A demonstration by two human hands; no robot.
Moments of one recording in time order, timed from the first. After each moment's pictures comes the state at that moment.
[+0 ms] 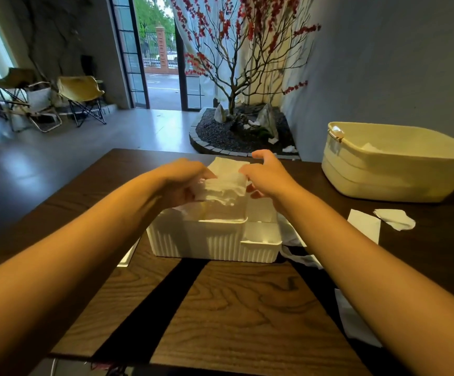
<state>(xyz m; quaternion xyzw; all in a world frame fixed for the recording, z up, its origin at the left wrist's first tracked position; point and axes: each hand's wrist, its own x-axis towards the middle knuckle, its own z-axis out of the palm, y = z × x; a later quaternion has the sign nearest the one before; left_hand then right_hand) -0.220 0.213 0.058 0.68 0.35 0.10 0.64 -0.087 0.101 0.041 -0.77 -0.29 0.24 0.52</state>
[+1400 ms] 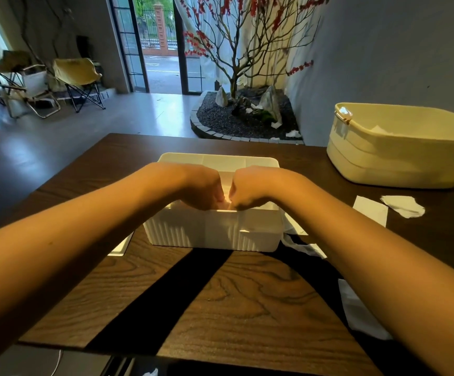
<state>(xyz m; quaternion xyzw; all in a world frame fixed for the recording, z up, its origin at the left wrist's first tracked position) -0.202 0.199 0.051 0.96 0.17 -0.21 0.05 -0.112 0.106 0.050 -0.82 -0.54 0.17 -0.04</state>
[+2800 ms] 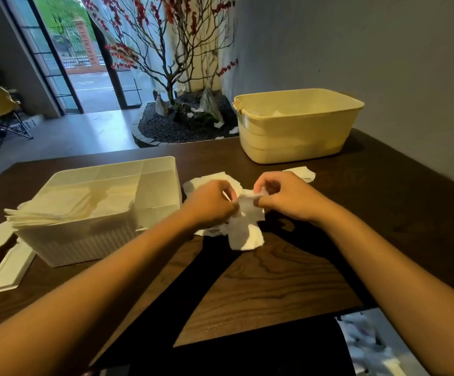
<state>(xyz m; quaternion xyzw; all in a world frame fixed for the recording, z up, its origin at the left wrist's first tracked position) -0.102 0.041 -0.006 0.92 0.18 0.02 0.34 -0.015 -0.121 0.000 -0.82 -0.38 0.14 0.41</state>
